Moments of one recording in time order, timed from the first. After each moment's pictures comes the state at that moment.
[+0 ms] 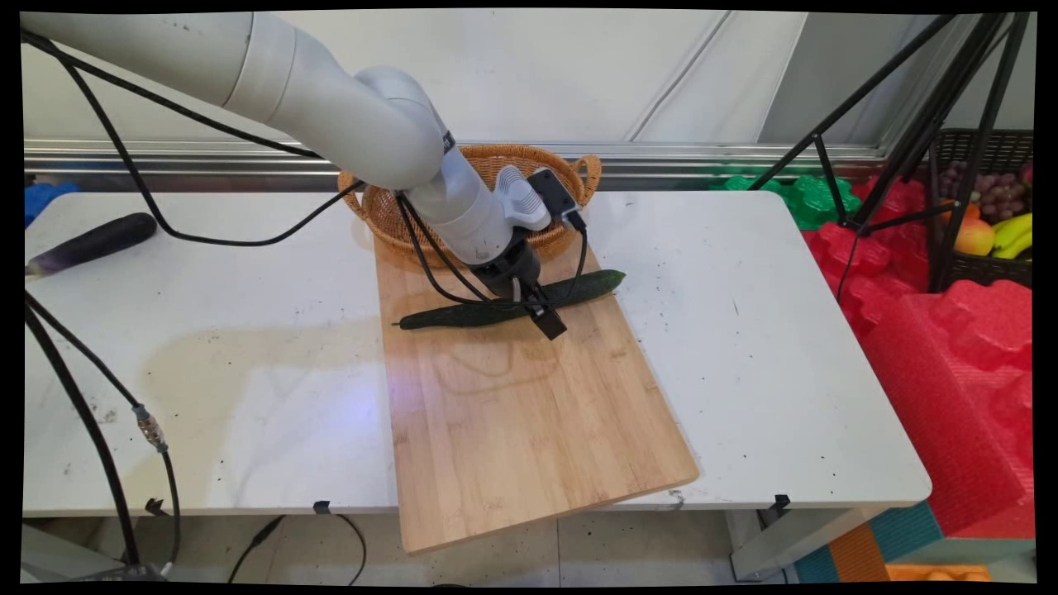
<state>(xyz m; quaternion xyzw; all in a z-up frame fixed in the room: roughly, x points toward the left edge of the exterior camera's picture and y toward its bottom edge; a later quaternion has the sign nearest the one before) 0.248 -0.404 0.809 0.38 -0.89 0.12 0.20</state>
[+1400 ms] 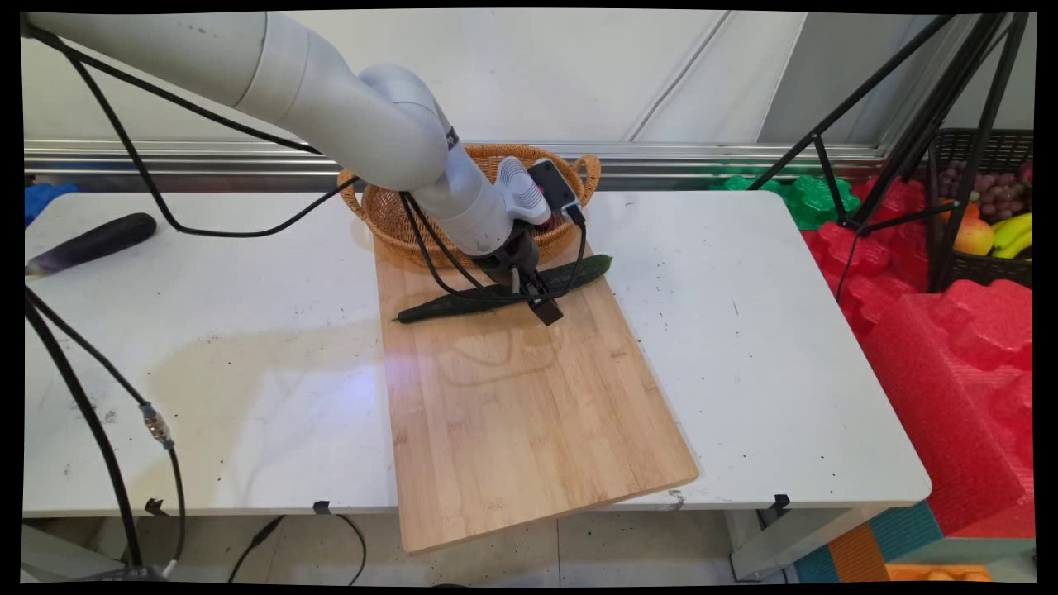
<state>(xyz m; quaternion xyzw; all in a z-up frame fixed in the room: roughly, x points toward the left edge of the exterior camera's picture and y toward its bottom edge) 0.251 -0.414 0.808 0.37 -0.89 0.16 0.19</state>
